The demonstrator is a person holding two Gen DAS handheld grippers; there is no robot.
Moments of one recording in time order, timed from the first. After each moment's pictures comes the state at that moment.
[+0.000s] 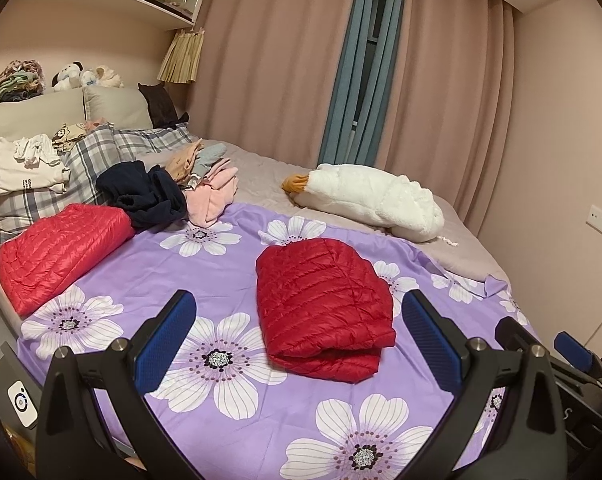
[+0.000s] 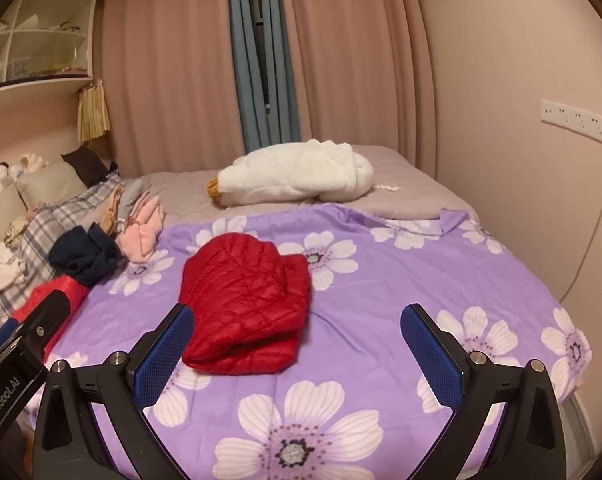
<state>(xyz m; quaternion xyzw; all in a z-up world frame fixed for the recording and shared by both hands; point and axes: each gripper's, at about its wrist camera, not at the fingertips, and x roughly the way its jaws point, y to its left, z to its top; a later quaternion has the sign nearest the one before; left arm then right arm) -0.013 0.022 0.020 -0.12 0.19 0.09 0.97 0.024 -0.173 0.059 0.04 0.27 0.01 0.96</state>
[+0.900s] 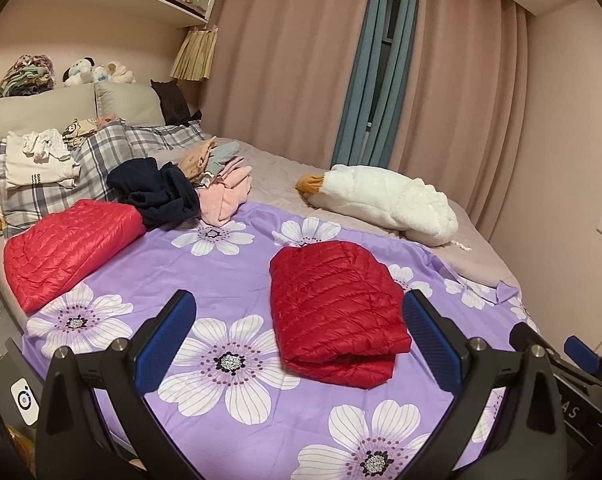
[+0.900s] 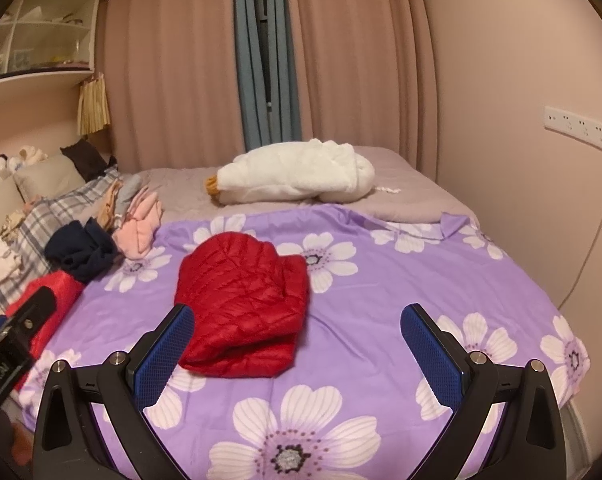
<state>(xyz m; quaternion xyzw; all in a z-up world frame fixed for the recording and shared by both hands) -0.008 0.038 0.015 -0.12 0.19 0.11 0.97 0.036 -0.169 0.054 0.03 0.27 0.00 0.96</state>
